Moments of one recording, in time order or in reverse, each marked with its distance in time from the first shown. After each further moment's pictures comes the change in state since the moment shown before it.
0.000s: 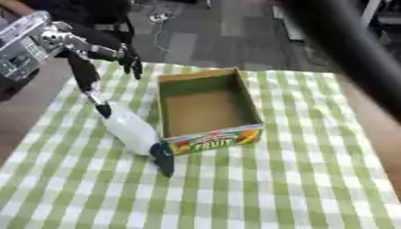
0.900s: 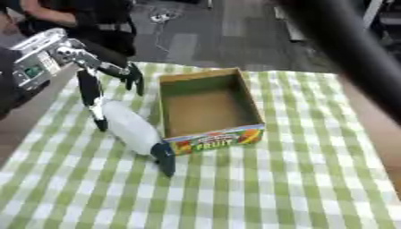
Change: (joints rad) left arm 0.005 -0.002 -0.078 0.035 0.009 -0.031 0.031; right arm -0.003 0.000 0.002 0.000 -0.007 0.001 0.001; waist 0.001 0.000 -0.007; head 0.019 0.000
